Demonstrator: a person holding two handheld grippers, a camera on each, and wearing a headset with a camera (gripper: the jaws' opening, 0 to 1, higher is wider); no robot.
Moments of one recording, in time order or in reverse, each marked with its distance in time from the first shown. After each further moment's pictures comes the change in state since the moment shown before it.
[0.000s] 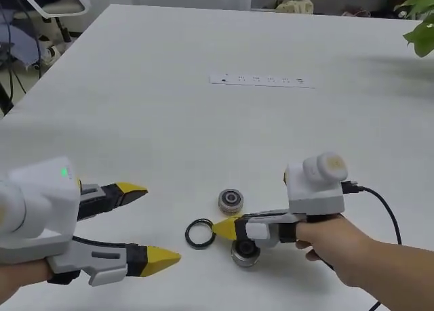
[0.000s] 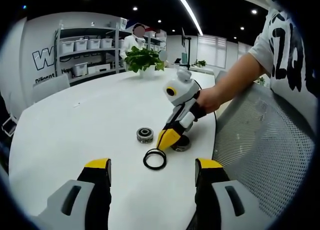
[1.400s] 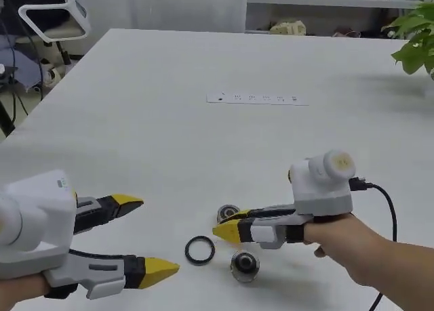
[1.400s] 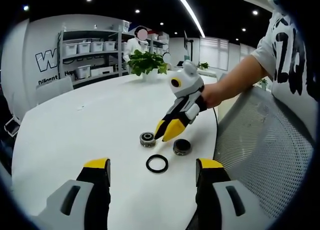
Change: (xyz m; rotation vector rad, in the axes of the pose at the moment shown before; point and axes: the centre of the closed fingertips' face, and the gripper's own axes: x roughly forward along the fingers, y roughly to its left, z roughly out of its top) left arm -0.009 0.003 0.011 -0.003 -0.028 0.032; right arm -0.022 0.013 0.030 -0.151 -0.030 -0.030
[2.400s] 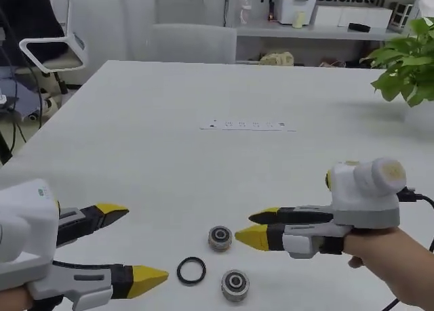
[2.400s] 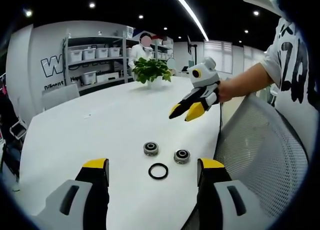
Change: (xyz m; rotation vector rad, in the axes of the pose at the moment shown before) left arm -0.019 -0.003 0.025 0.006 -0.042 0.055; right arm -0.073 0.021 0.027 -0.150 -0.102 -0.093
